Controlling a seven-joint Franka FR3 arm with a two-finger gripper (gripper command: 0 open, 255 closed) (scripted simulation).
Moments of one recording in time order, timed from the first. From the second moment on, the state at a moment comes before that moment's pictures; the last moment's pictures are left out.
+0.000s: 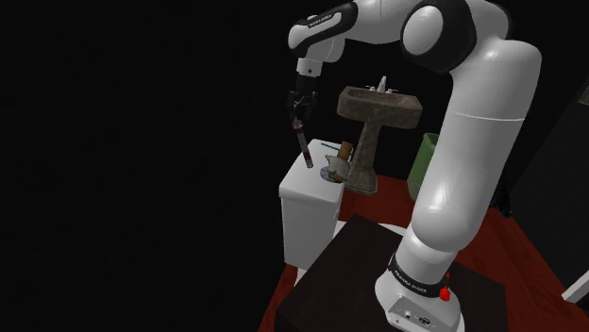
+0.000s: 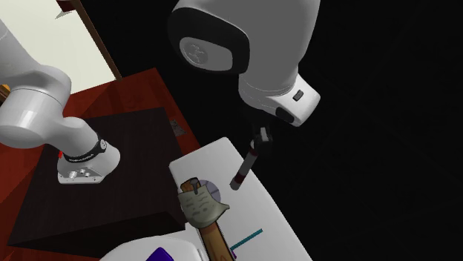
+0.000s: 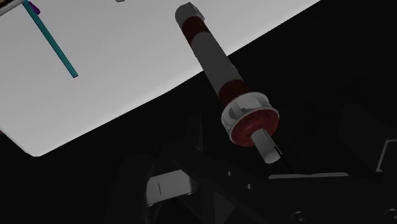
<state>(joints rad) -0.08 0.11 -0.36 -1.80 0.15 1.88 -0.37</state>
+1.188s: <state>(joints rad) -0.08 0.14 -0.36 -1.86 0.17 1.98 -0.39</state>
